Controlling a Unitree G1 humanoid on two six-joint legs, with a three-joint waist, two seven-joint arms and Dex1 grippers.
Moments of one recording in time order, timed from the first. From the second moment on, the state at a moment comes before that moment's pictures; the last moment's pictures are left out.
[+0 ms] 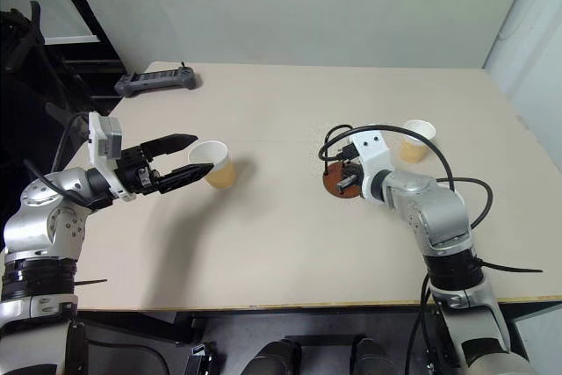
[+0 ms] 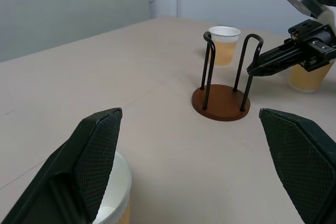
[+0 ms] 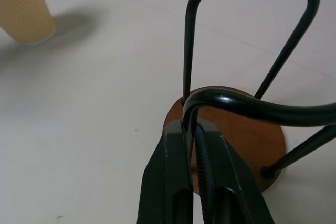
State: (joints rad) left arm -0.55 0.77 0.26 0.32 -0.54 0.28 -1.22; right arm -0.70 -0.38 0.11 -0.21 0.31 1.13 0.41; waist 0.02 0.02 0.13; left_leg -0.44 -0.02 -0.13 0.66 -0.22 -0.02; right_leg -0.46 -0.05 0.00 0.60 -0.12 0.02
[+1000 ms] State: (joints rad) left arm -0.60 0.77 0.23 0.37 -0.52 0.28 -1.26; right arm -0.92 -0.66 0.40 0.04 0.31 0.77 1.16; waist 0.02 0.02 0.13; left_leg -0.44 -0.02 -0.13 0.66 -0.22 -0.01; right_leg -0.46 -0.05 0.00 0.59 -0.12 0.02
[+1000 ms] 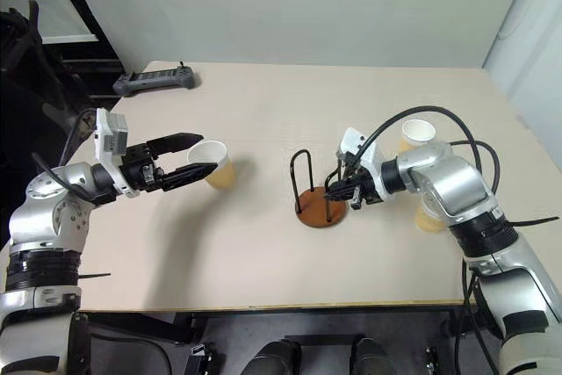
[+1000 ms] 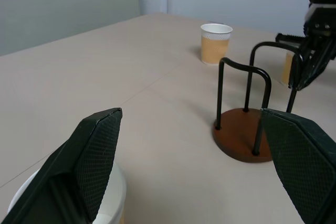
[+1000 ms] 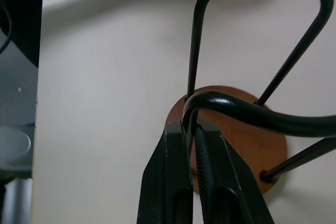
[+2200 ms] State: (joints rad) left arm -0.62 0.76 0.22 0.37 -0.52 0.29 -1.26; right arm -1.00 -0.58 0.44 0.31 0.11 0.33 1.46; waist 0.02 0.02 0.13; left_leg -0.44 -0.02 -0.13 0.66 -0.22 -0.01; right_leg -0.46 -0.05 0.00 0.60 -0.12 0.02
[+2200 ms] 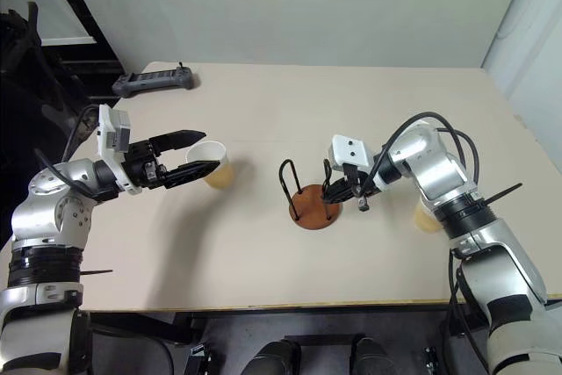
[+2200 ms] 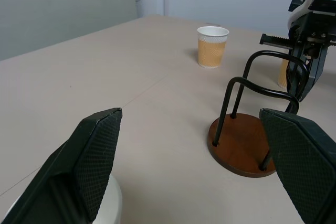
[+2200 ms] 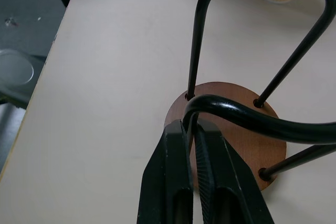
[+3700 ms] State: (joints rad) left arm -0.63 0.76 0.22 0.33 -0.52 0.33 -1.24; right arm -1.06 -0.63 0.39 0.48 -0.02 0.22 1.48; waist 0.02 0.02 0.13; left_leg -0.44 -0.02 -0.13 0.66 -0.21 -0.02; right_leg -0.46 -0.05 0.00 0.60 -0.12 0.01
